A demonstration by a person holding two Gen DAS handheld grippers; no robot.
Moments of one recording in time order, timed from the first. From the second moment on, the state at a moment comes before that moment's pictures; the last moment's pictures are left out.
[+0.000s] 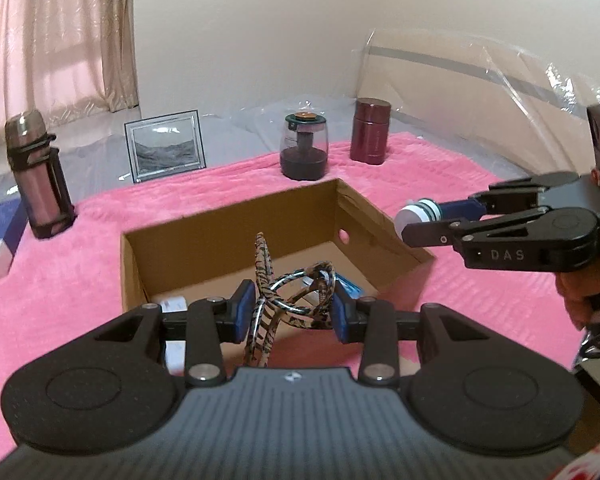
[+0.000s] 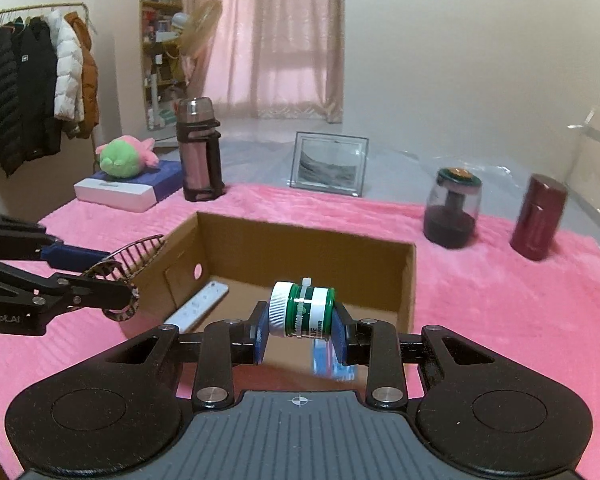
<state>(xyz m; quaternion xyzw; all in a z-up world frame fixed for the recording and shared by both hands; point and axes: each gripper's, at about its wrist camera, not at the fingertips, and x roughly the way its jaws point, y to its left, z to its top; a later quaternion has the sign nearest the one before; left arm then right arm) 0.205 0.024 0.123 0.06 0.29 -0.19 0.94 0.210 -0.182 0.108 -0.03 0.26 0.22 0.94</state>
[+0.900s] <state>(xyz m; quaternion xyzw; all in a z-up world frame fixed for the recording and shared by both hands) 0.398 0.037 0.006 0.05 0.48 -0.15 0.86 0.398 -0.121 0.006 -0.13 0.46 0.29 0.83</state>
